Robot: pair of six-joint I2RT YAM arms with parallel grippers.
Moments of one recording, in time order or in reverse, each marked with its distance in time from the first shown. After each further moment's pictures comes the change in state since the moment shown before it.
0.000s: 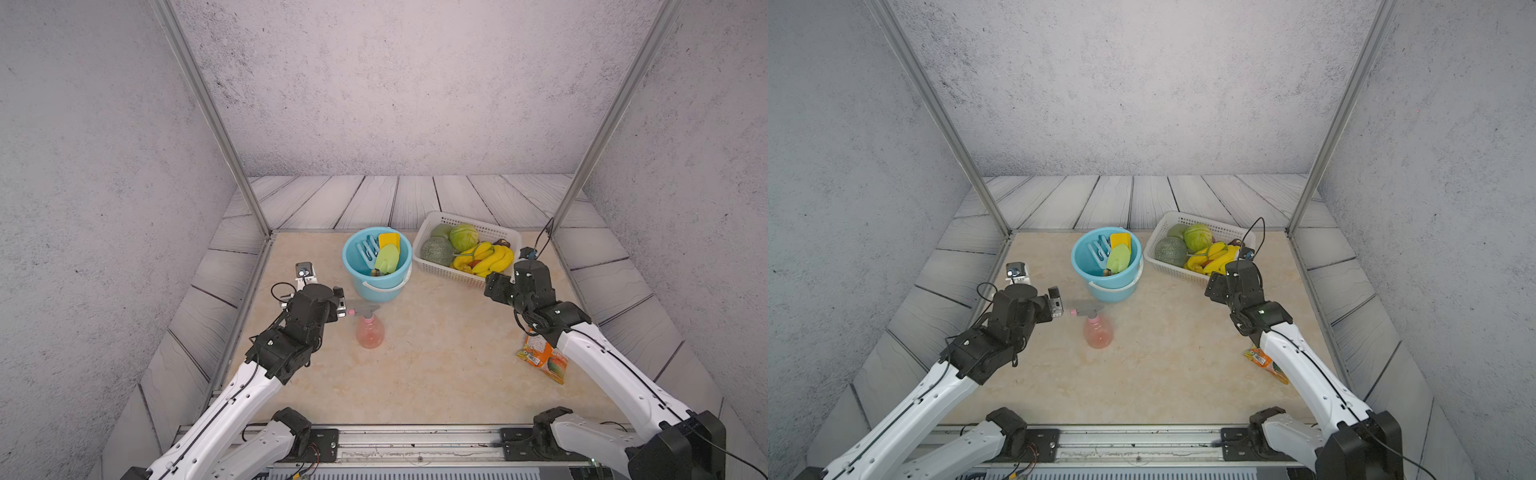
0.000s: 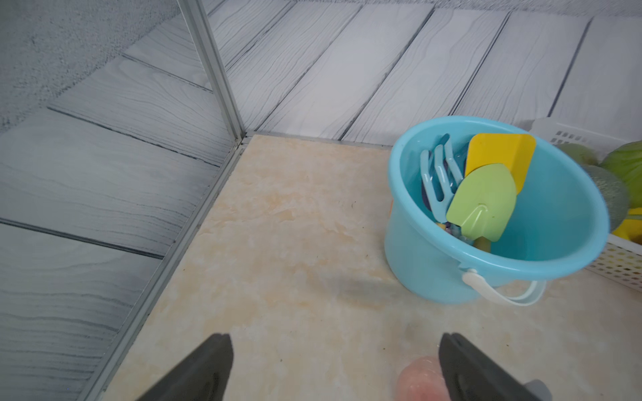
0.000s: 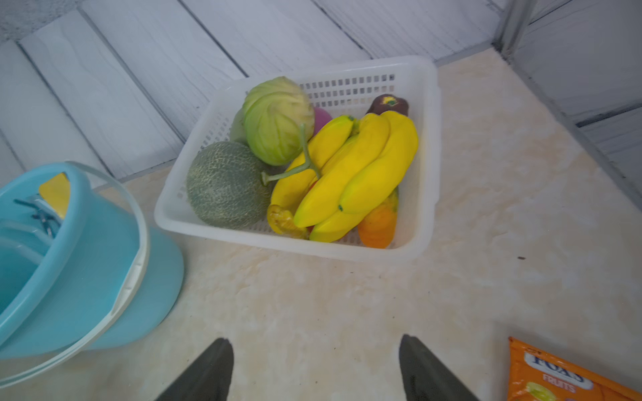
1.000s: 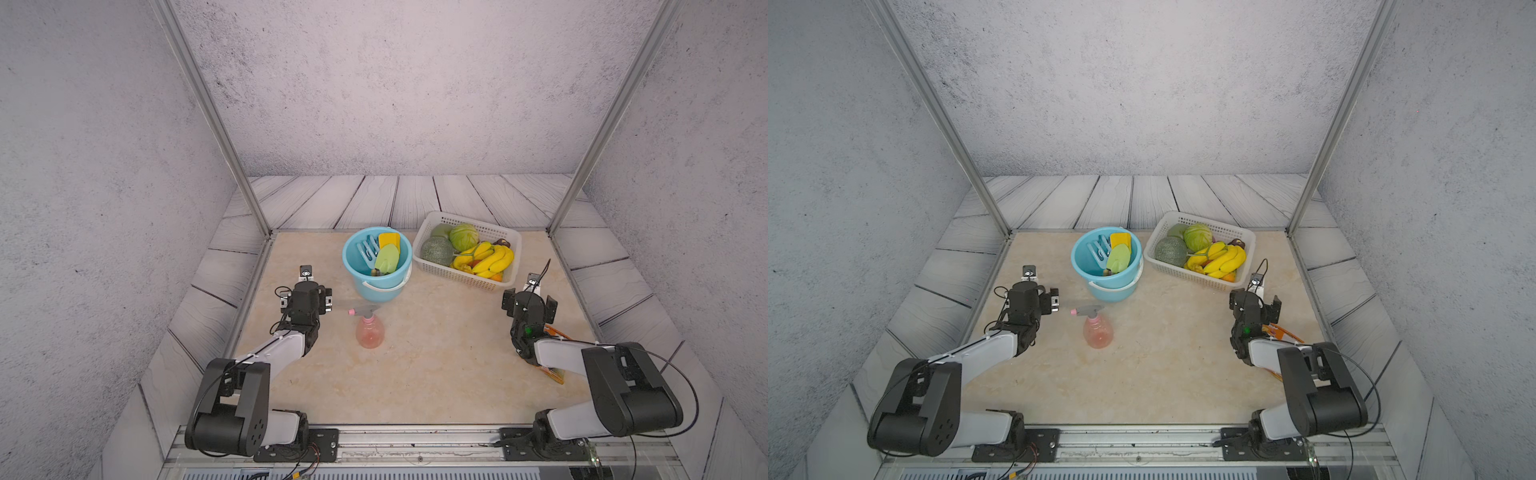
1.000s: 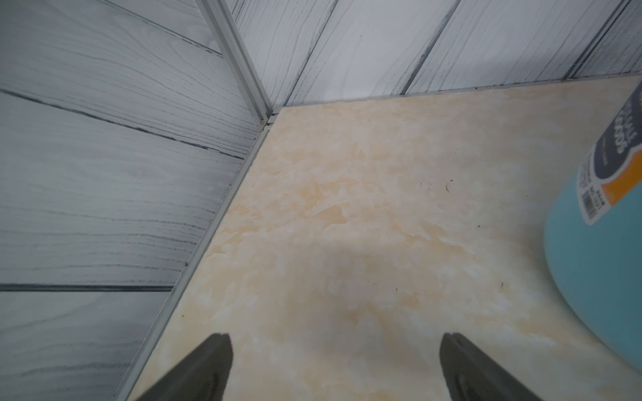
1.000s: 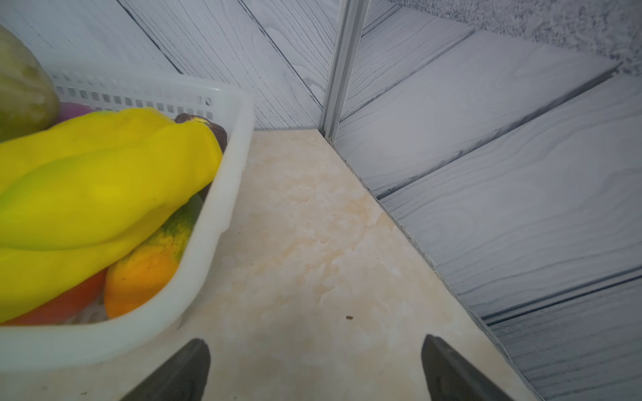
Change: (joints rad) left arm 0.372 0.480 -0.351 0.941 0.192 0.392; right arm -0.189 0.362 -0.503 1.097 0.317 -0.441
